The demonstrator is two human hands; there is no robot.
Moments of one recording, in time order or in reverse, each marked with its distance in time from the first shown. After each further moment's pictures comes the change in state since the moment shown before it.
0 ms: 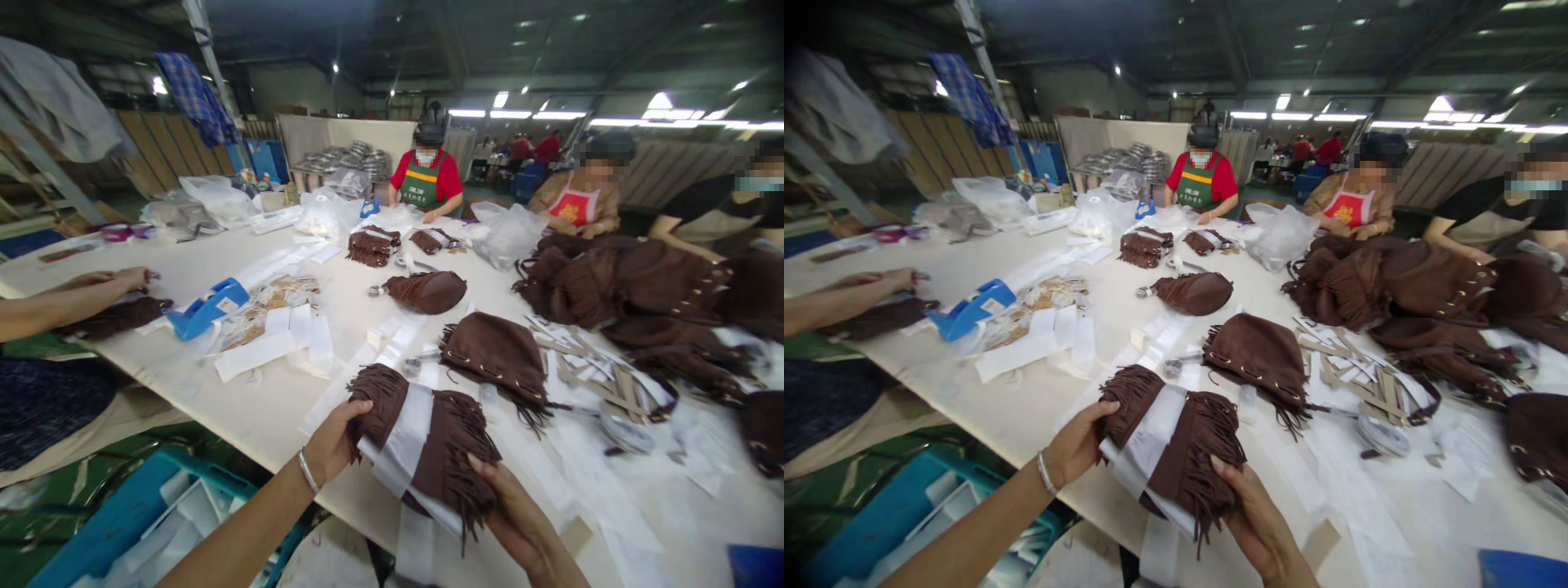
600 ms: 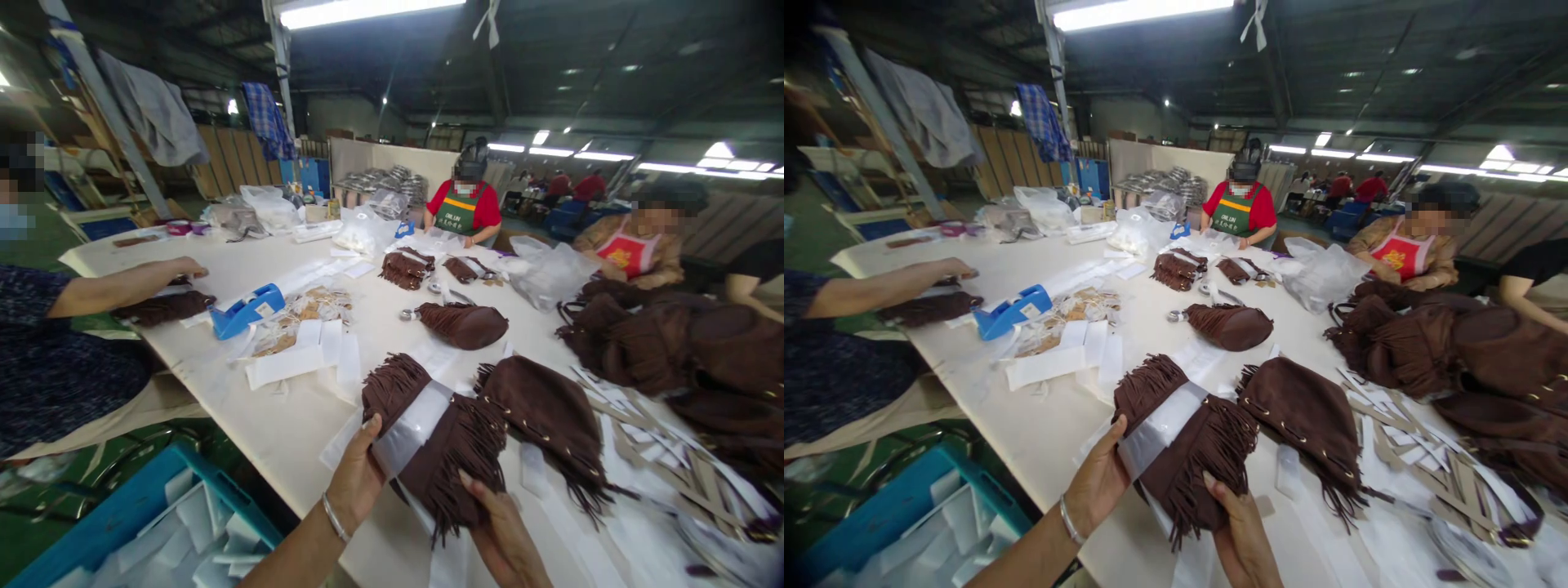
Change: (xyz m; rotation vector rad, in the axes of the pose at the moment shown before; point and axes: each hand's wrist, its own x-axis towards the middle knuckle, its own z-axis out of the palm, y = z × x) left_hand 0.016 0.007 -0.013 -0.356 0.008 0.266; right_hand 0.076 0.018 0.057 -0.049 0.112 -0.101
